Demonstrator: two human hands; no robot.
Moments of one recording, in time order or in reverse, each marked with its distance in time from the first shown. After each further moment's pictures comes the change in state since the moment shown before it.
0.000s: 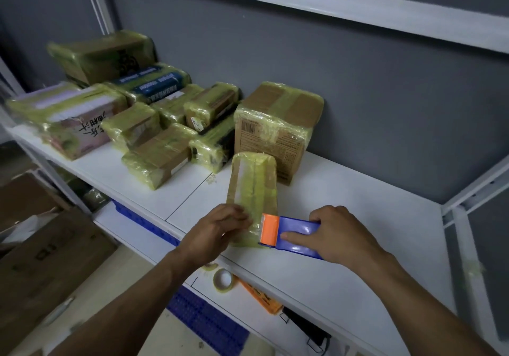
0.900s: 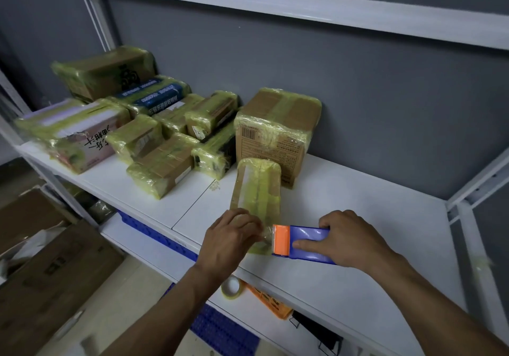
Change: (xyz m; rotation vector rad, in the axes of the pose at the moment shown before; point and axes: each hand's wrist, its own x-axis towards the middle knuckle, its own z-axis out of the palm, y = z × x) left_hand 0.010 0.031 0.011 0.275 -0.008 -0.153; right_hand -0.004 0.012 0.000 -0.036 -0.046 0.008
